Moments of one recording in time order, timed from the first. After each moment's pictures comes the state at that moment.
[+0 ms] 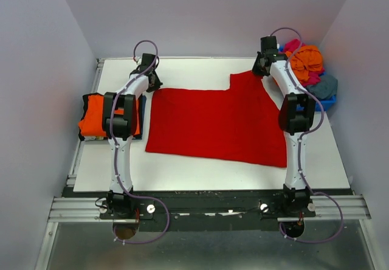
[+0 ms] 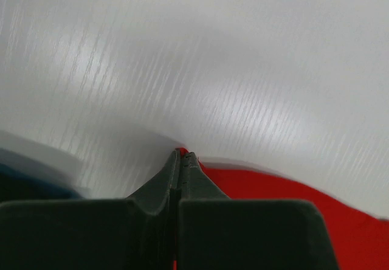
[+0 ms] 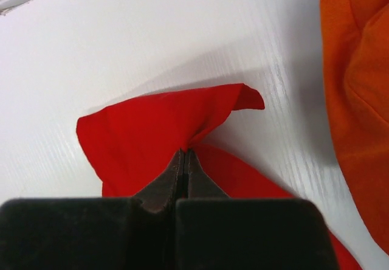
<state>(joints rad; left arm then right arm) -0.12 2.34 1.89 -0.43 -0.11 -0.56 0.10 2.47 2.30 -0.66 0.11 0.40</state>
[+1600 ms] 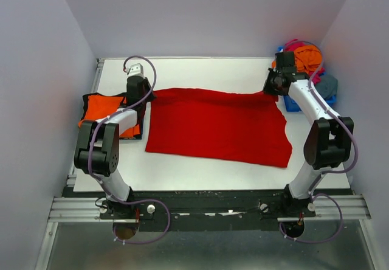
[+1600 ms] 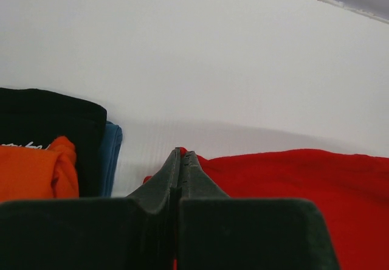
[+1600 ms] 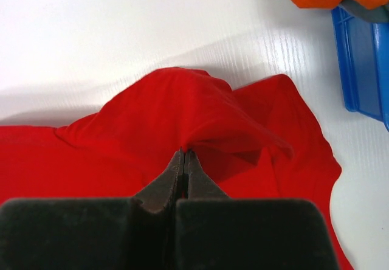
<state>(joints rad) -0.14 1.71 0.97 0.35 -0.07 -0.38 0.10 1.78 1.49 -0.58 0.06 0.36</state>
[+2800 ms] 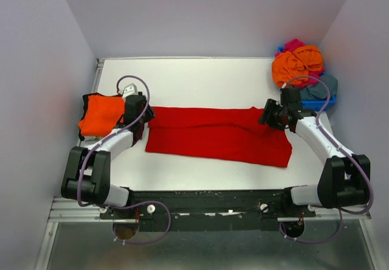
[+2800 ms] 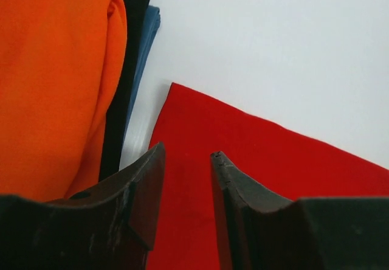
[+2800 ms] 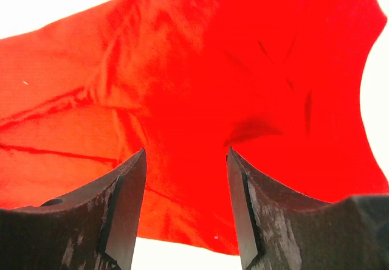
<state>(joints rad) -0.18 1.43 0.66 0.26 -0.16 -0.53 0.10 1.35 0.88 -0.48 -0.06 0.41</state>
